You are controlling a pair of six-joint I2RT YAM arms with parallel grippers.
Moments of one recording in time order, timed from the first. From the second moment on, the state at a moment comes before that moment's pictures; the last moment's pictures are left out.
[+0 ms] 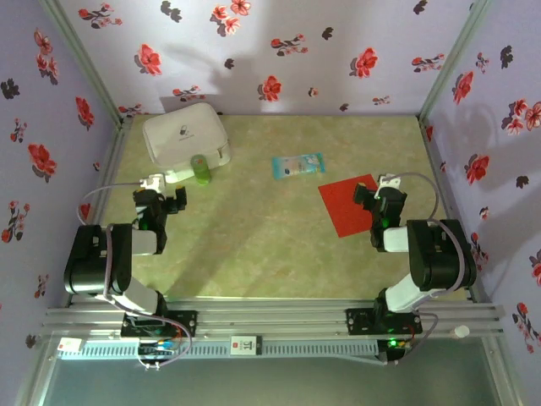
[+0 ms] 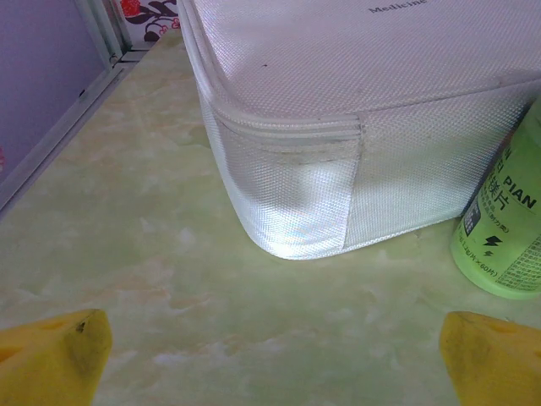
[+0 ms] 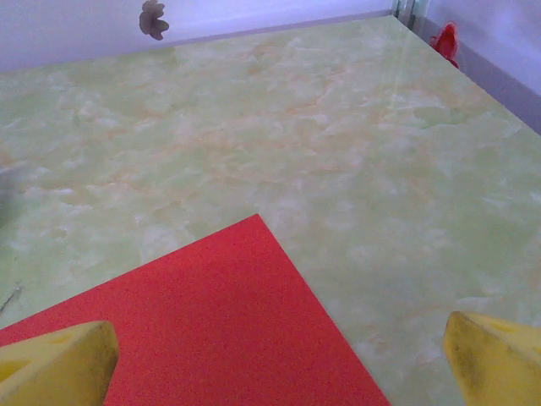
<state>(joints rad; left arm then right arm) -0.01 1.54 0.38 0.80 -0.12 0.01 0.02 1.56 0.38 0.78 0.17 0.12</state>
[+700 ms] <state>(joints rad) -0.01 1.54 0.38 0.79 -0.12 0.01 0.01 1.56 0.38 0.78 0.15 0.12</state>
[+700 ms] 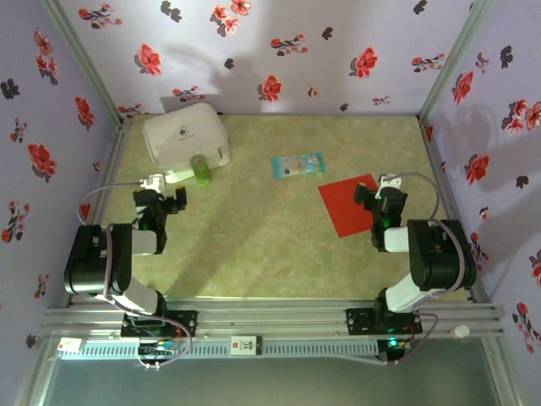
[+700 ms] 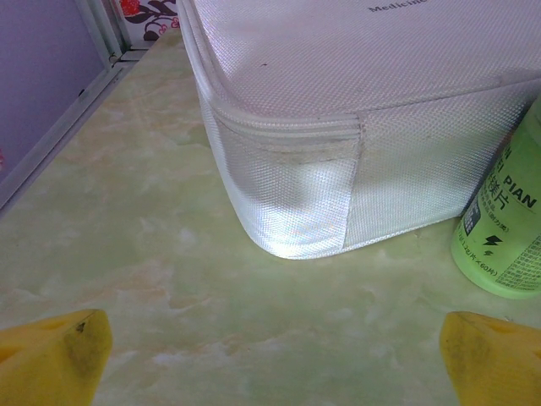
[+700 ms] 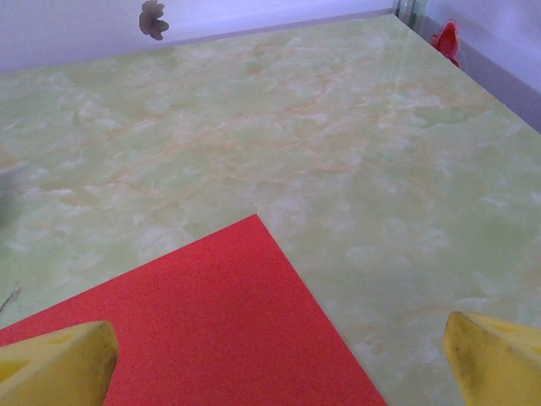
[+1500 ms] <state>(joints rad) -0.01 1.49 0.26 0.89 -0.11 0.01 0.01 1.55 0.38 0.77 0.10 0.11</state>
